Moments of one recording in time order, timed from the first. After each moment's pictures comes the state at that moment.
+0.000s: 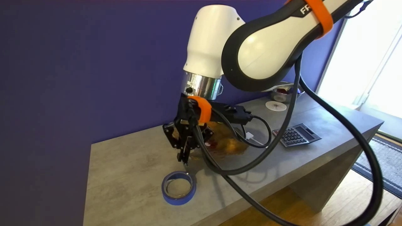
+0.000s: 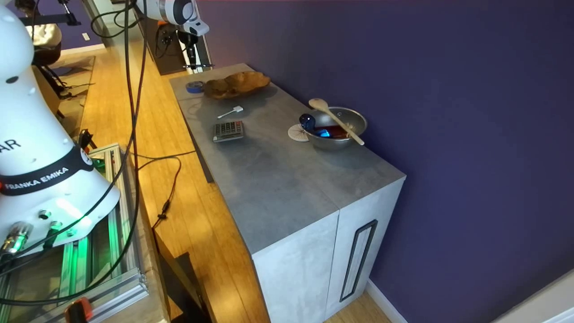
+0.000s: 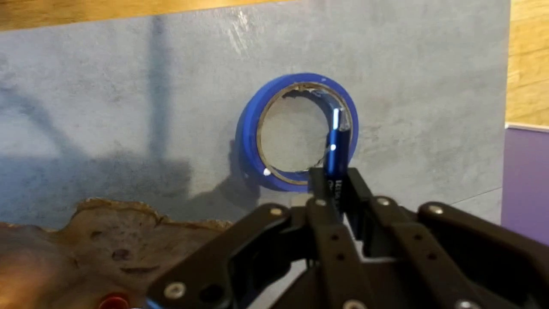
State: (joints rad) arm 0.70 0.86 0.29 -1.44 0.02 2.52 1.06
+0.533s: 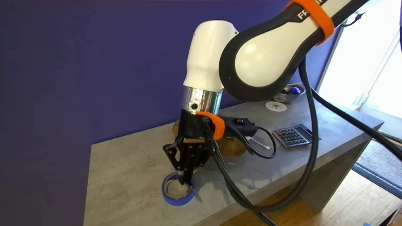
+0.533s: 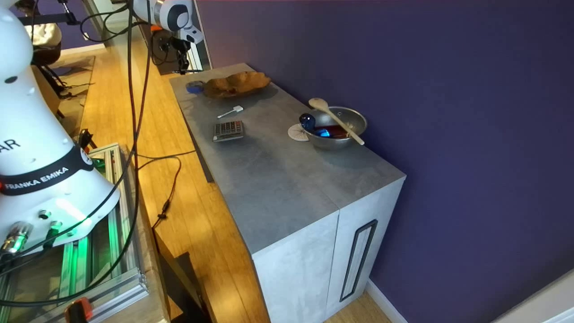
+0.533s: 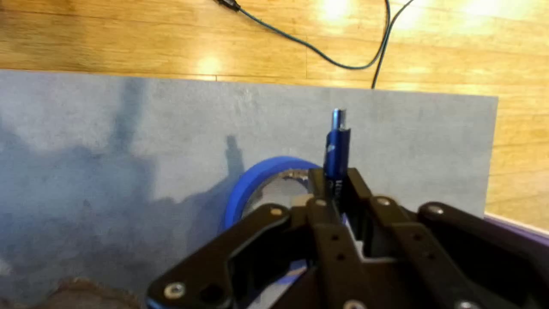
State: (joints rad) arm 0.69 0.90 0.35 -1.44 0.13 2.49 0.80
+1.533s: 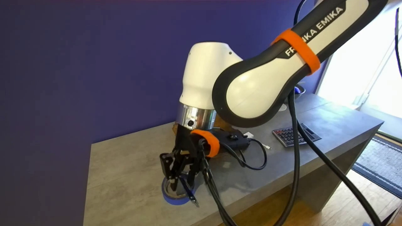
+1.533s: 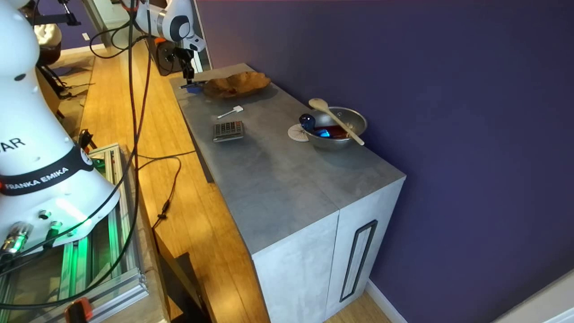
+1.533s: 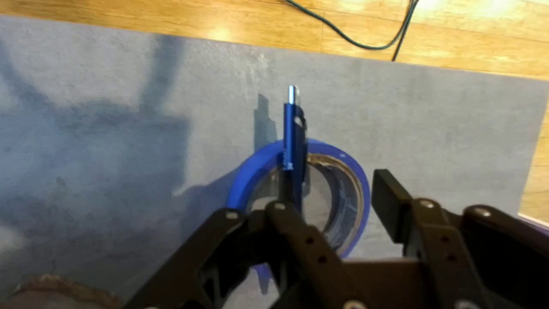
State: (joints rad) arm 0.79 0.98 0.24 -1.36 0.14 2.52 0.77
